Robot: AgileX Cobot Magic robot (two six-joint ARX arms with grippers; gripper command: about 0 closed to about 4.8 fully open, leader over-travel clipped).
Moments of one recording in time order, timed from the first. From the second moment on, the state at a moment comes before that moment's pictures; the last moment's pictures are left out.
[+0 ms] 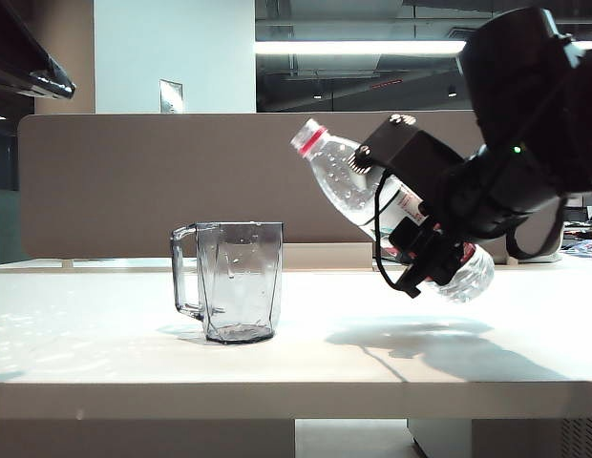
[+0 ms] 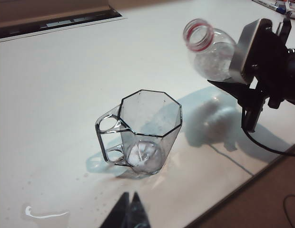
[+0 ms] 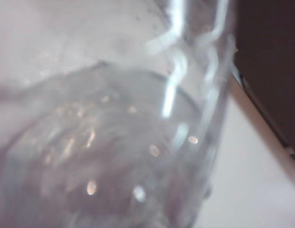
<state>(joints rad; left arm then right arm) -0.53 0.57 0.48 -0.24 0.09 -0.04 0.53 1.67 0.60 0.74 0.31 -0.72</state>
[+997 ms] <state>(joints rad) -0.53 0.57 0.48 -0.24 0.09 -0.04 0.53 1.67 0.71 0.71 0.39 -1.41</state>
